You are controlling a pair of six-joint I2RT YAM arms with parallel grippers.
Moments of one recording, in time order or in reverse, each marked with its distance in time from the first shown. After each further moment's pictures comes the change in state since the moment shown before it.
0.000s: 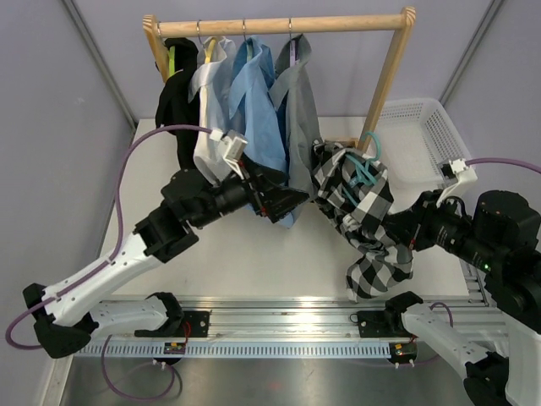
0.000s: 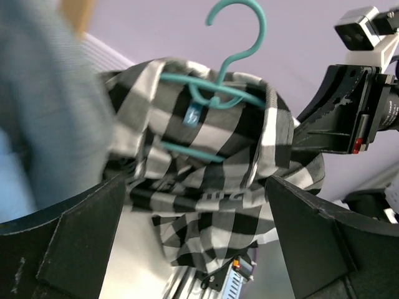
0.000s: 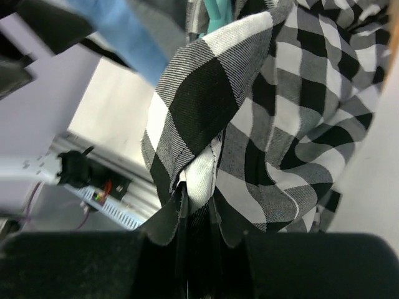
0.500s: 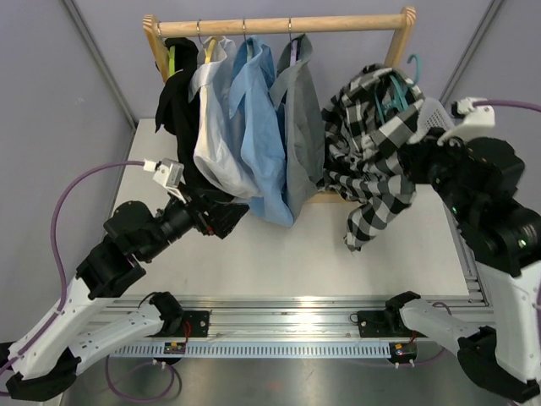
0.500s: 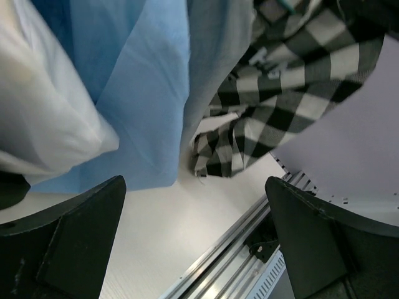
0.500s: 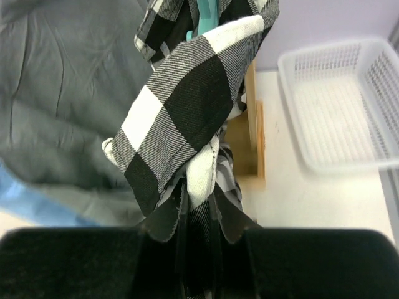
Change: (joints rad) left arm 0.111 -0.368 -0.148 -0.379 -0.183 0.030; right arm 0.000 0.232 0.100 0.341 0.443 -0.140
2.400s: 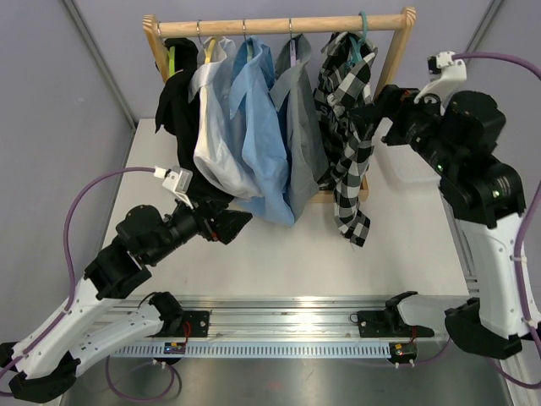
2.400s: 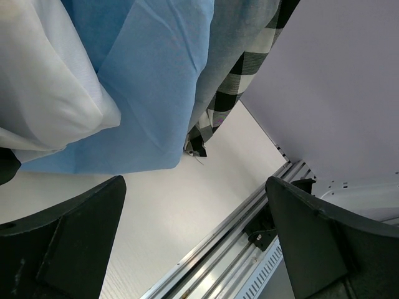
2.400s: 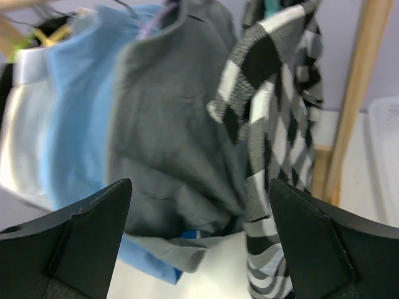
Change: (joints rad) left arm 0.001 -0.018 -0.071 0.003 0.016 -0.038; right arm -0.005 0.171 0.174 0.131 -0.273 0.082
